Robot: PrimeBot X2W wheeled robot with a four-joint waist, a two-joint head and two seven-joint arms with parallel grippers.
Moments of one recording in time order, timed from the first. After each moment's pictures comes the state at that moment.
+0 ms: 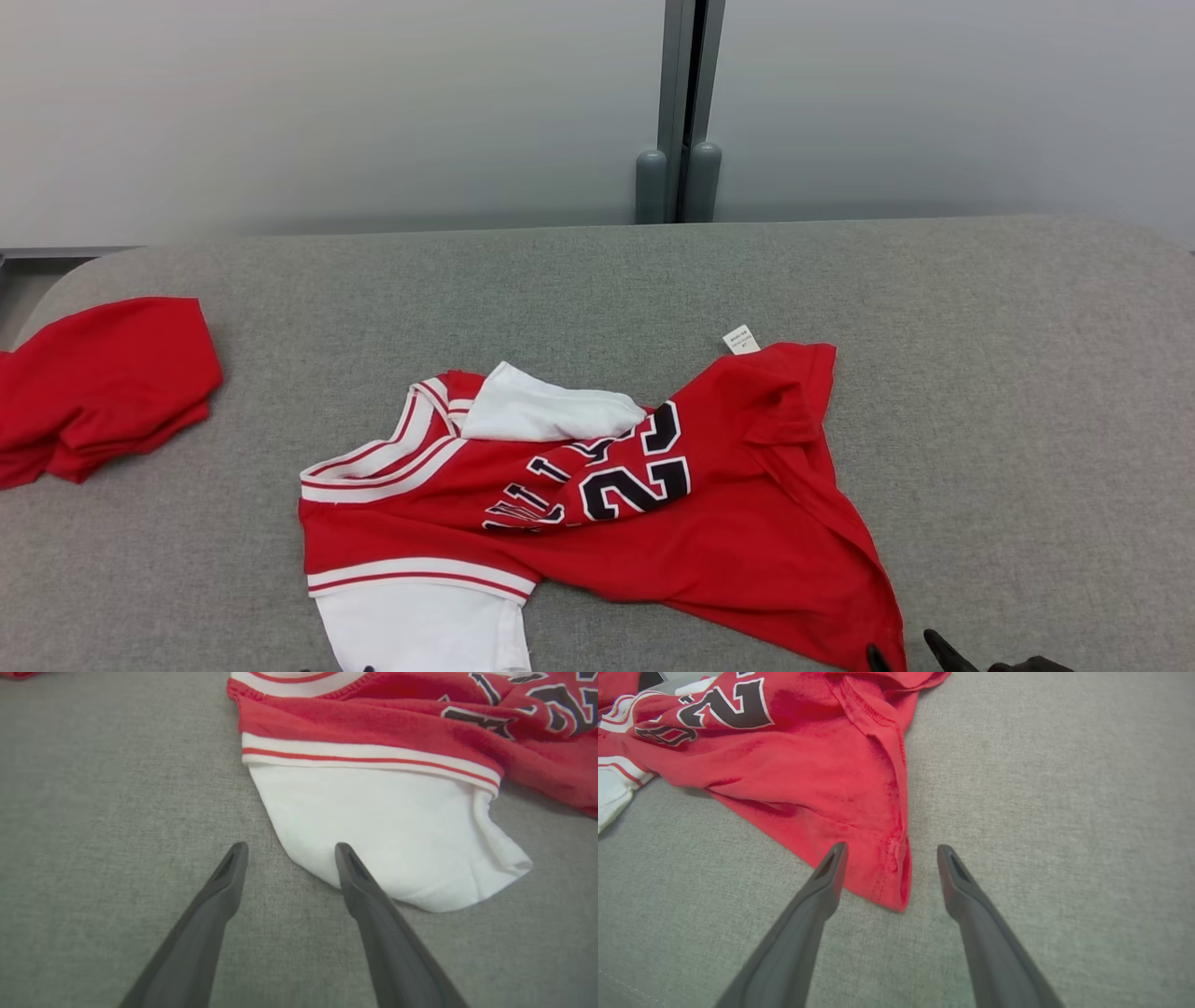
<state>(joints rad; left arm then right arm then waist) 0.18 0.25 -0.23 0.33 -0.40 -0.02 -0.08 0.13 -0.21 0.20 0.35 0.27 0.13 -0.17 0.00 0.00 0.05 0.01</state>
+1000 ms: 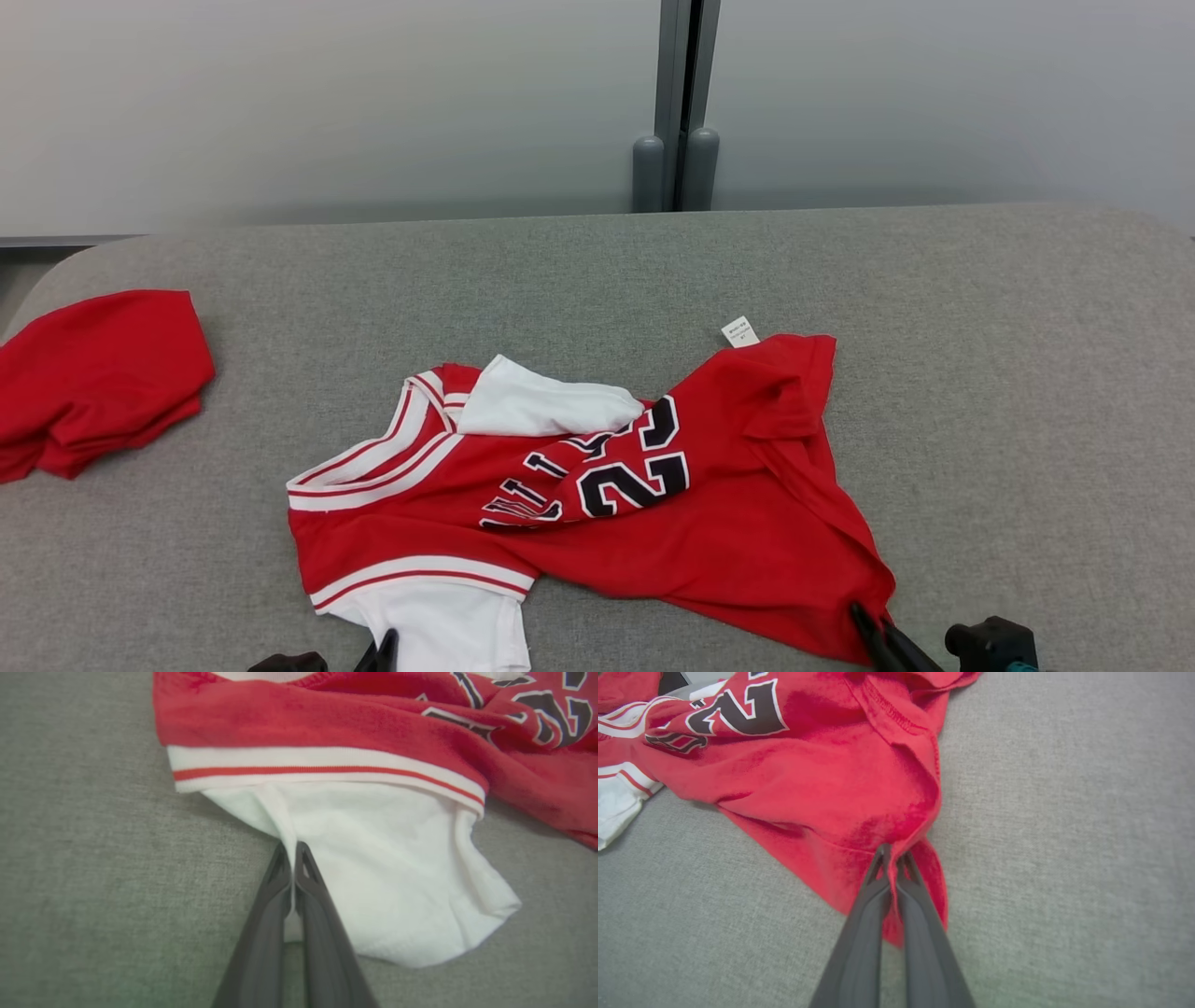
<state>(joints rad) 0.01 0.18 -0.31 0.60 -0.47 -0.11 -0.17 -0.03 -0.23 0.36 0.53 0.36 0.13 -0.26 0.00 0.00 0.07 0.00</state>
